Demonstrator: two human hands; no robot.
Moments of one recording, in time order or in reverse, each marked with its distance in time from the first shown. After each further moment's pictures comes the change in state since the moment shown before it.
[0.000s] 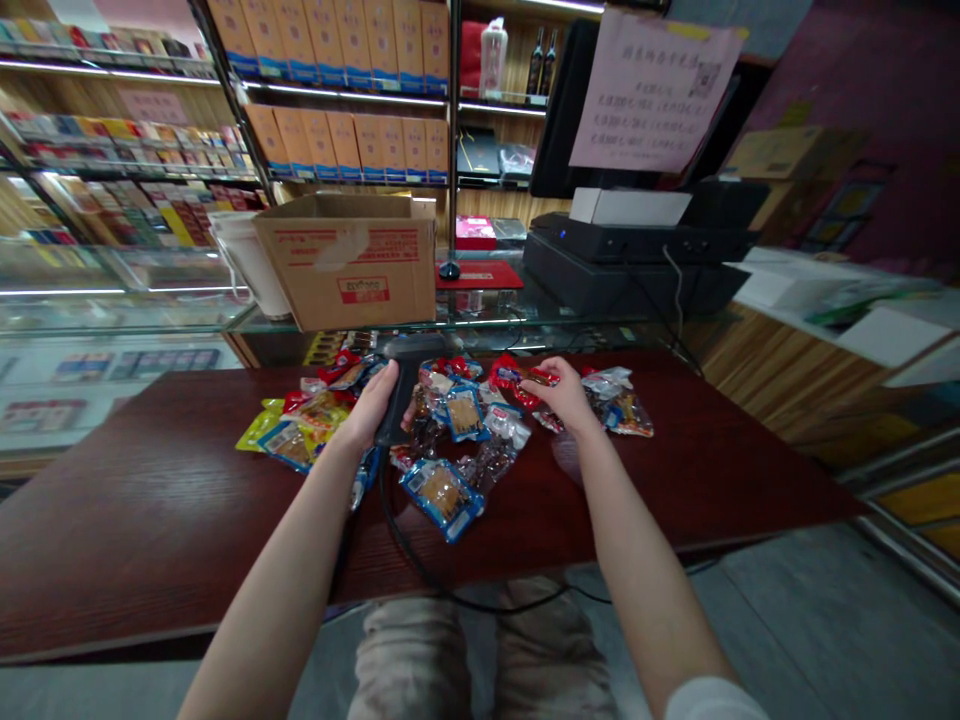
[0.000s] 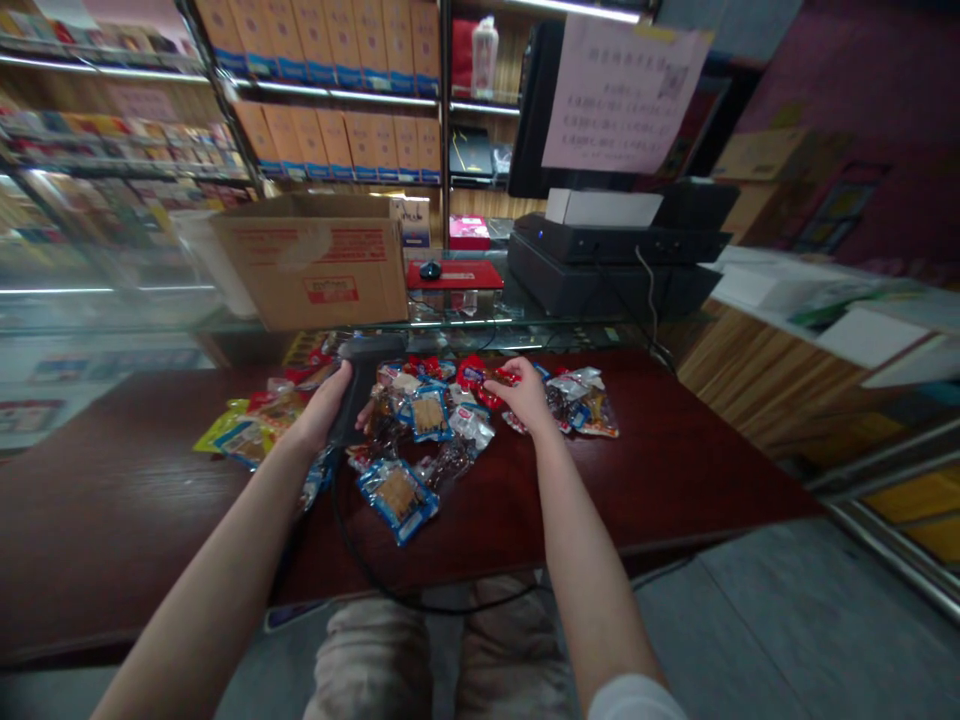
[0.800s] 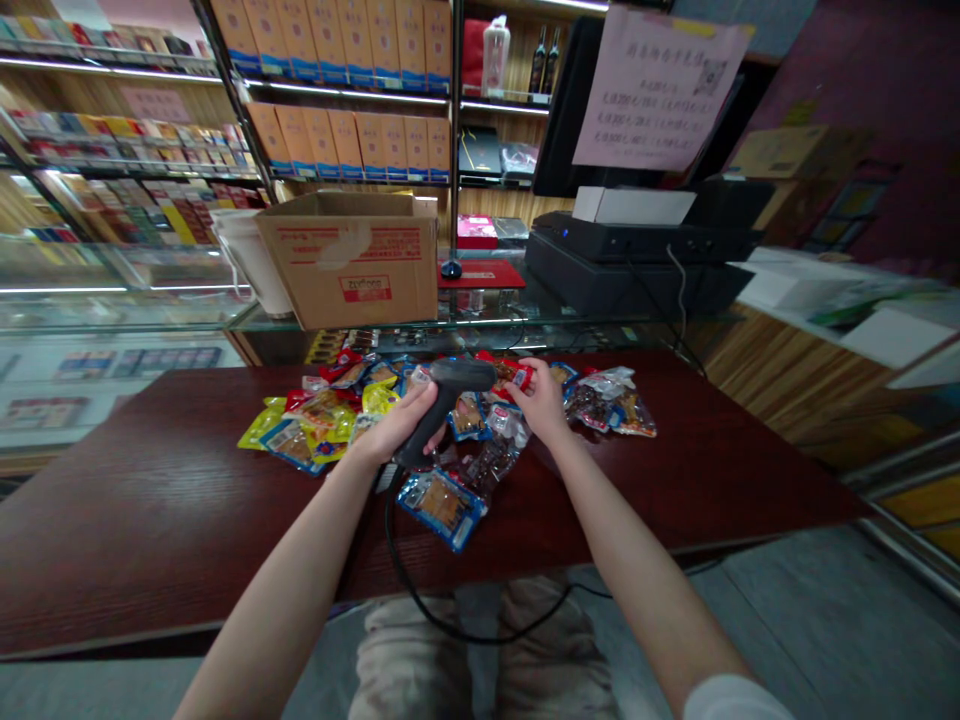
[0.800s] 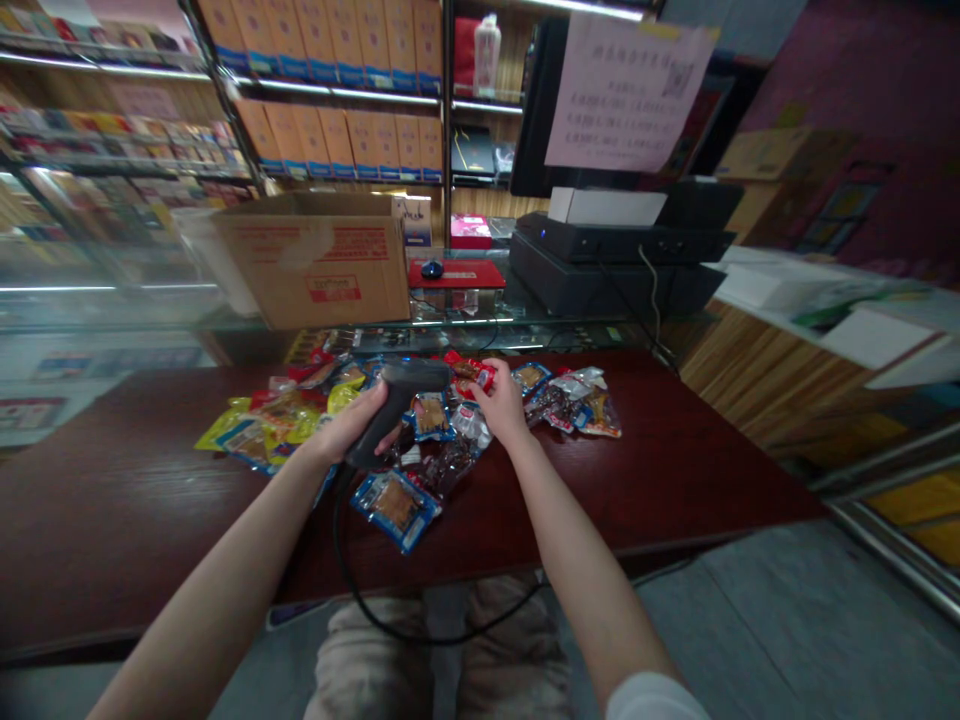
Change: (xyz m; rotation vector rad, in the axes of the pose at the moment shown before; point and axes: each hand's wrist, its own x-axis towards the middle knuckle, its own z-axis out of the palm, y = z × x) left_hand -0.010 -0.006 0.027 0.048 -0.308 -0.045; right_hand -0.018 0.003 0.041 0.074 -0.001 -0.067
